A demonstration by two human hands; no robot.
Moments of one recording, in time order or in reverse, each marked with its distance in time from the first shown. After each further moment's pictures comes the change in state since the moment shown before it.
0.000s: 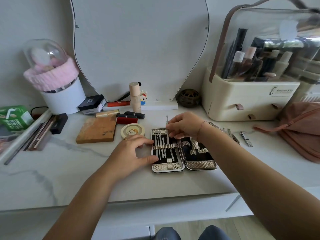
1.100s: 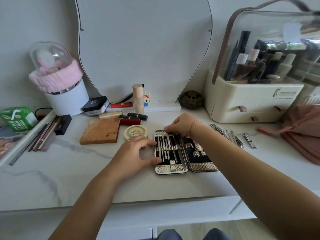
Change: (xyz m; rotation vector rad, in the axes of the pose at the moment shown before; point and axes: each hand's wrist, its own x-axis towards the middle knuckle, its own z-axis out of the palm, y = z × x) left_hand -0.001 0.003 -0.002 0.011 -0.021 -0.018; right_hand 0.015 -0.008 0.011 -0.530 0.157 0.023
